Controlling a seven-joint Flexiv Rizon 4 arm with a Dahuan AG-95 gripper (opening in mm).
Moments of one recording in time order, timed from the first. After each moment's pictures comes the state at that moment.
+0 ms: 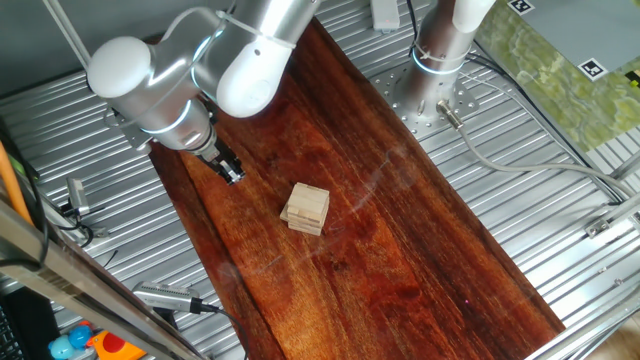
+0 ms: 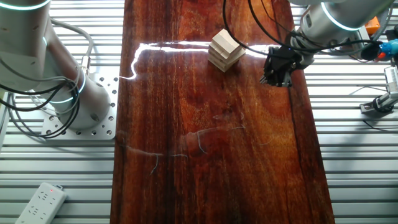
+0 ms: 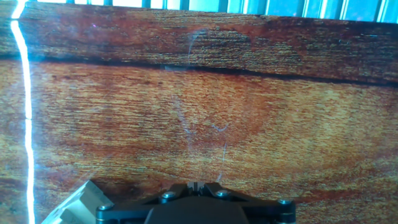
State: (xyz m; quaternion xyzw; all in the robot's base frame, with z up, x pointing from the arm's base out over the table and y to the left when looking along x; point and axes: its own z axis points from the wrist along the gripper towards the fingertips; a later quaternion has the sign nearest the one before) arm 0.549 0.042 0.086 0.07 -0.99 -0.02 0.14
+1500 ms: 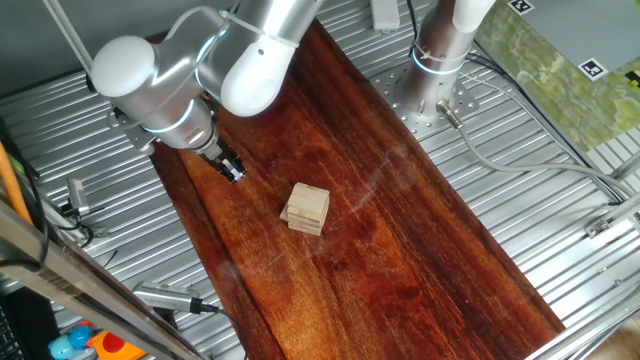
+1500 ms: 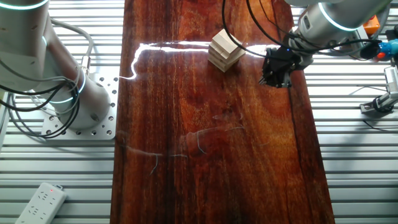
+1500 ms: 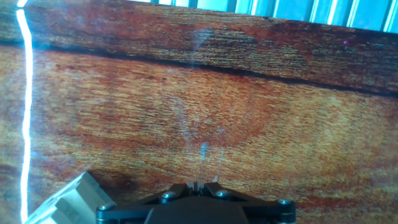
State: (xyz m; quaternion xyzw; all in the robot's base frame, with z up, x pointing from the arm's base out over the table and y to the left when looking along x) arm 0.546 0.039 0.085 0.11 -0.98 -0.03 0.14
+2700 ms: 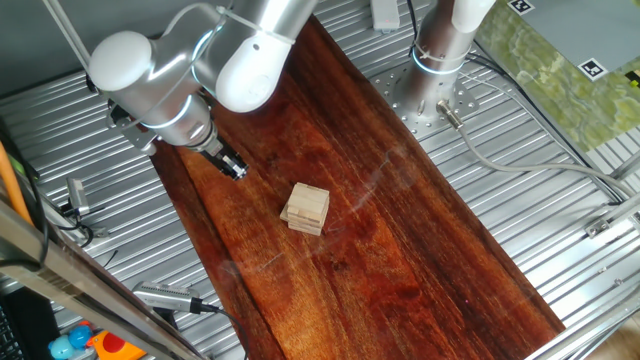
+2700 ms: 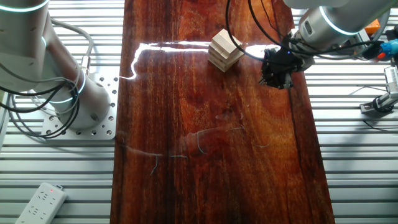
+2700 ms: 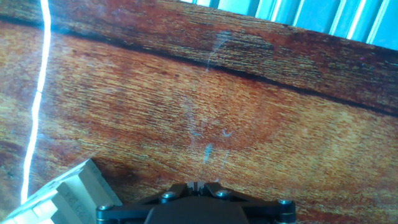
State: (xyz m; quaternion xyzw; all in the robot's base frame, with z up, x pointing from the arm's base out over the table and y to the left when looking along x) arm 0.546 0.040 0.085 0.16 -0.98 -0.04 0.14
